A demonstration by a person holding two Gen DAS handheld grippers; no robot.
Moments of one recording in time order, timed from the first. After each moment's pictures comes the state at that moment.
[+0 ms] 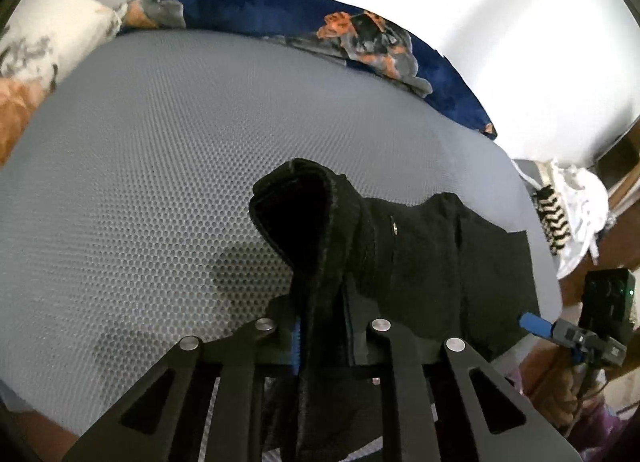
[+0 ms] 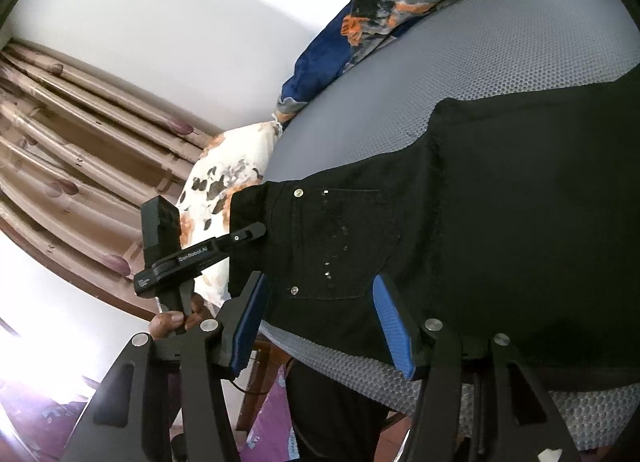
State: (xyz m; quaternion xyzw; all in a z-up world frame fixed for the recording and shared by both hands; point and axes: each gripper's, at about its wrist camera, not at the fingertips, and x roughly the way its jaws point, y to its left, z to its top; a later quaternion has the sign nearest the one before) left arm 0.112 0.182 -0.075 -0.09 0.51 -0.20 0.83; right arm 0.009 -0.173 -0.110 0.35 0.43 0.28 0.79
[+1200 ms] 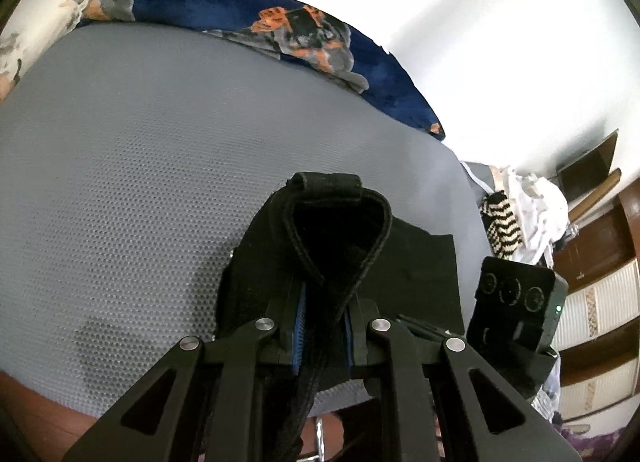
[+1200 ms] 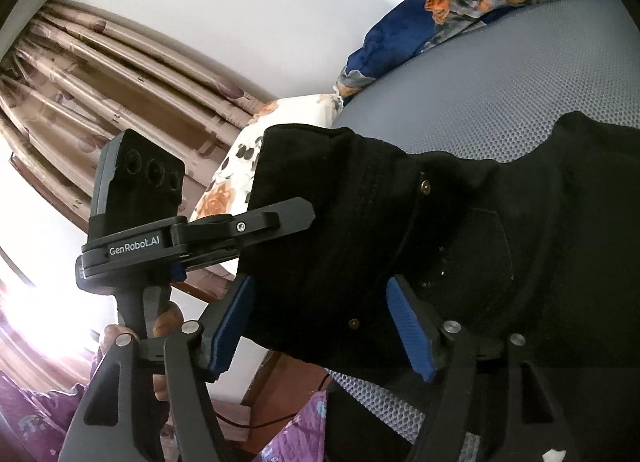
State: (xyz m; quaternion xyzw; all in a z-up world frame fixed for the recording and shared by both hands) left arm 0.098 0.113 -0.027 -0.15 0.53 -0.26 0.79; right arm 0.048 -0.108 -0.101 0.31 0.41 0.38 0.76
